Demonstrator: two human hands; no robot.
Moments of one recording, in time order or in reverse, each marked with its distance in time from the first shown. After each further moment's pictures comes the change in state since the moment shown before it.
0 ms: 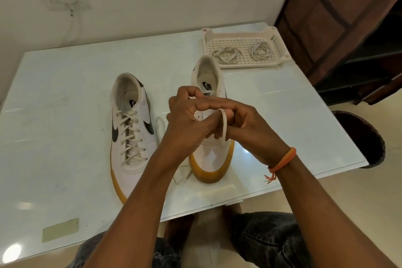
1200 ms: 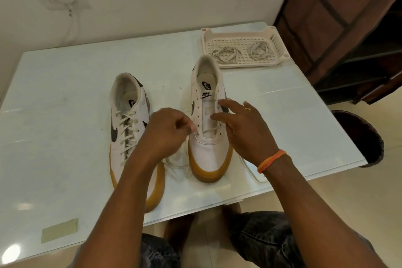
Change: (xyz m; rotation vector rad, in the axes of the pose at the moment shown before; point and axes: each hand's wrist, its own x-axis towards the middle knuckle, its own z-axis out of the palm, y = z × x) left_hand 0.000 -0.024 -0.033 0.358 -0.107 -0.226; right_hand 0.007 0.032 -0.003 -1.154 0.178 -0.078
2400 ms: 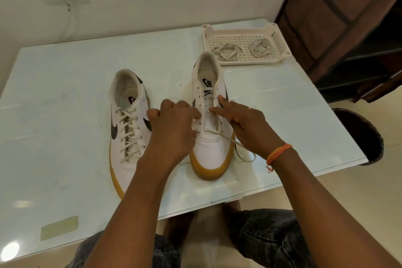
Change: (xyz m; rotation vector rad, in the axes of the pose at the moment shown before) left_hand -0.004 0.004 0.015 0.598 0.123 0.219; right_hand 0.003 0.024 0.012 0.272 -0.067 -0.019
